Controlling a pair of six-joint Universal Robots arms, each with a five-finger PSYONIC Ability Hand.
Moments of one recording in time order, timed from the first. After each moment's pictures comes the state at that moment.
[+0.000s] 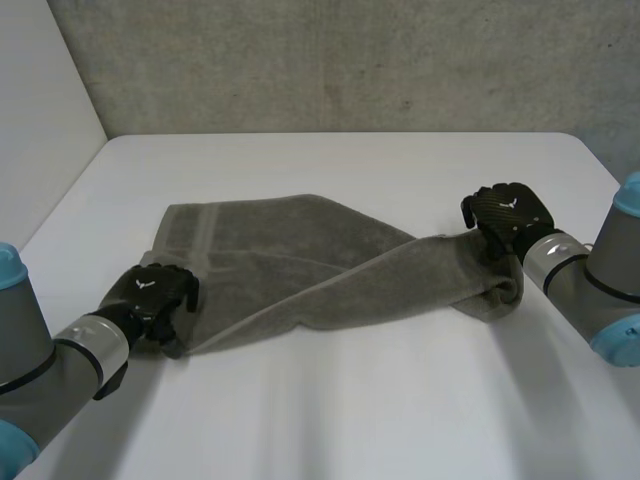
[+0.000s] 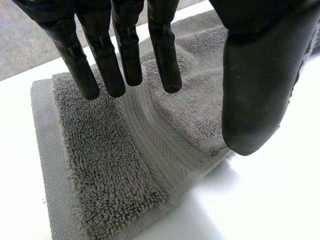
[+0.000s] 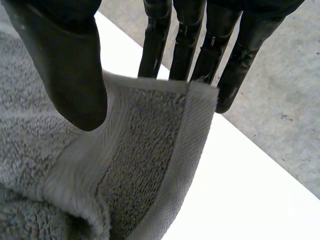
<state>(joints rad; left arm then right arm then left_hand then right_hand) 4.53 -1.86 -1.93 3.34 -1.33 3.39 1.76 -1.01 1.47 -0.24 1.28 2.72 0.51 0.53 0.54 0.54 0.32 0.70 0.70 0.70 0.70 0.50</state>
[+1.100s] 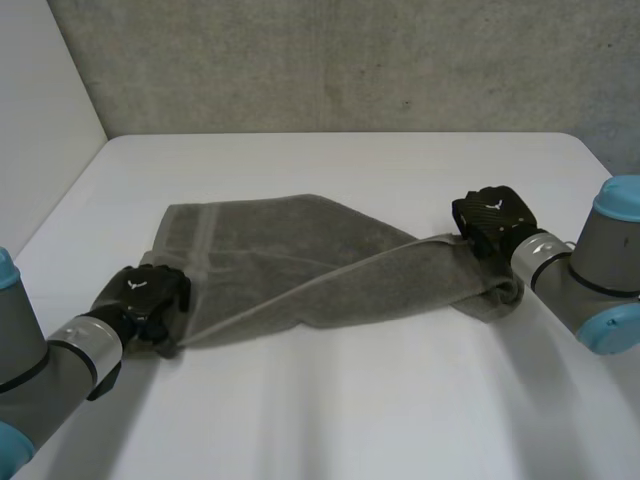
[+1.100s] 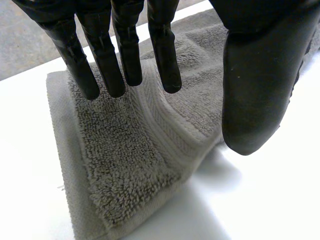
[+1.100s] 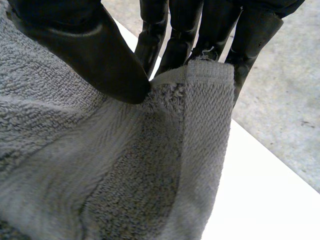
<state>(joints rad) 4.56 -1.86 -1.95 3.36 -1.33 3.39 1.75 -0.87 1.36 -0.27 1.22 2.70 0.51 0.53 0.54 0.54 0.32 1.31 1.30 1.33 1.34 1.16</state>
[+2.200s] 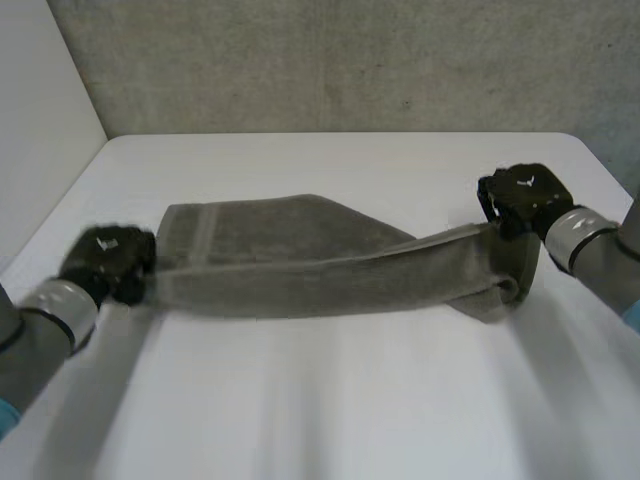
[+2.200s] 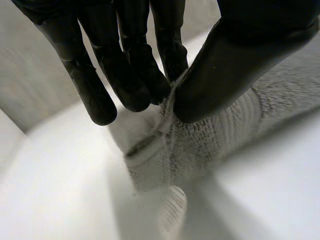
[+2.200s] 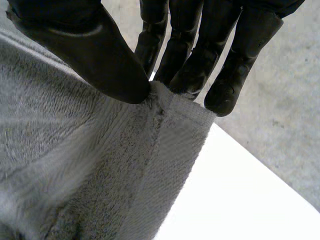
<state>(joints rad) 4.62 -1.80 -1.89 3.41 -1.34 3.45 1.70 -1.01 1.36 -0.13 1.19 2.72 1.25 1.33 1.34 1.36 1.12 1.31 1.30 1.34 1.34 1.16</state>
